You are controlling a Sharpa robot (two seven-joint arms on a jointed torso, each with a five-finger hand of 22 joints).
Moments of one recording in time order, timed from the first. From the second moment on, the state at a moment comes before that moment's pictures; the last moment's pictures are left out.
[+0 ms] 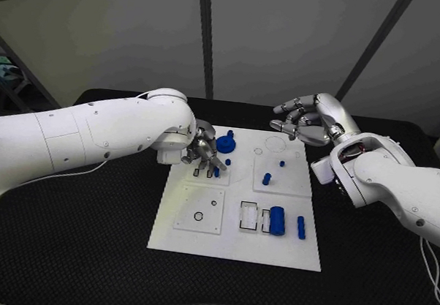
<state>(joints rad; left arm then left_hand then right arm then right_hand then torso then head) 1.32 -0.57 -0.04 1.26 -0.96 0.31 -0.56 1.29 0.08 -0.12 0.22 0.05 1.02 0.06 0.47 0.38 1.27 -0.01 0.70 0.61 1.46 -0.06 1.32 1.25 0.14 1.22 0.05 1.21 0.93 1.16 -0.79 0.10 1.55 -0.97 -0.53 0.06 1.45 -0.11 0.09 0.19 0.28 0.93 0.15 0.24 0.08 1.02 0.06 0.82 0.65 1.39 0.00 1.14 0.96 0.17 0.98 0.11 0.91 0.60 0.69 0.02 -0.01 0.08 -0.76</state>
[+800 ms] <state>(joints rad) 1.32 -0.62 -0.04 1.30 -0.91 0.28 -0.56 1.26 -0.08 0.47 0.18 0.06 0.99 0.06 0.51 0.44 1.28 -0.01 0.64 0.56 1.47 -0.08 1.32 1.25 0.14 1.22 0.04 1.24 0.98 1.16 -0.78 0.10 1.53 -0.98 -0.53 0.05 1.45 -0.11 0.10 0.19 0.28 0.93 0.15 0.24 0.08 1.02 0.06 0.82 0.64 1.39 0.00 1.12 0.95 0.17 0.98 0.11 0.90 0.60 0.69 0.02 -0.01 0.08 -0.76</state>
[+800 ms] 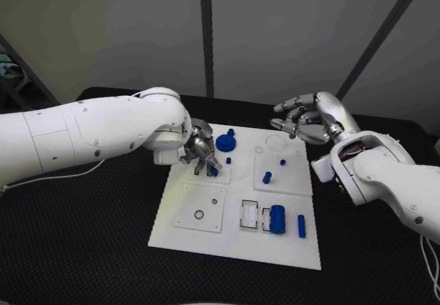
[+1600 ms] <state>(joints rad) 1.29 -0.72 -0.04 1.44 -0.91 0.02 -0.56 1.14 -0.15 0.65 0.11 0.08 0.98 0.05 0.58 0.49 1.30 -0.01 0.66 0.56 1.47 -0.08 1.32 1.25 0.13 1.26 0.03 1.27 1.05 1.16 -0.79 0.10 1.52 -0.98 -0.52 0.05 1.45 -0.11 0.10 0.19 0.29 0.93 0.16 0.24 0.08 1.02 0.07 0.82 0.64 1.39 0.00 1.12 0.95 0.17 0.98 0.11 0.90 0.60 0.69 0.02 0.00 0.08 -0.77</state>
